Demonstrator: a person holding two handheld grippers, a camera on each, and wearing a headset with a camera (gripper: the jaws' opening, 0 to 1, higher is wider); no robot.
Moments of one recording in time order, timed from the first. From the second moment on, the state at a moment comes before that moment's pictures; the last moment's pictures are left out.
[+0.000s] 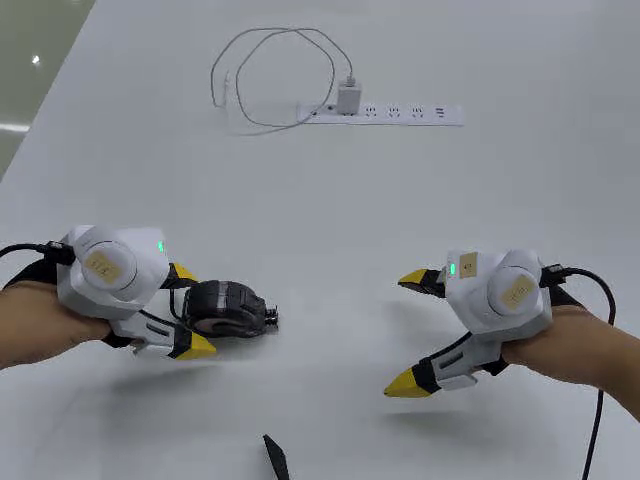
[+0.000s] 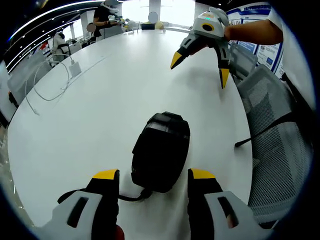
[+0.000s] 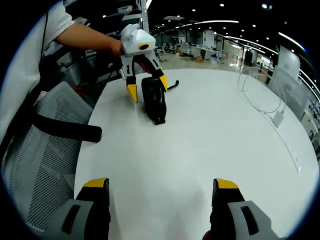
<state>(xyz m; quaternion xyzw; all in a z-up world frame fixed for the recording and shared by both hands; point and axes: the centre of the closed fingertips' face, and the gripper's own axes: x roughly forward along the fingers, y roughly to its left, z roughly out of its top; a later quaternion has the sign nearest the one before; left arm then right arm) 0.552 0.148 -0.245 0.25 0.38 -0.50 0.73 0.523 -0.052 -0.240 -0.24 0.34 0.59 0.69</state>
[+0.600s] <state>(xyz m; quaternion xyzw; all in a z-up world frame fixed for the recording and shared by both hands) 0.552 0.144 -0.252 0.26 0.39 -0.51 0.72 0.521 -0.049 -0.243 -0.24 0.34 0.59 0.69</state>
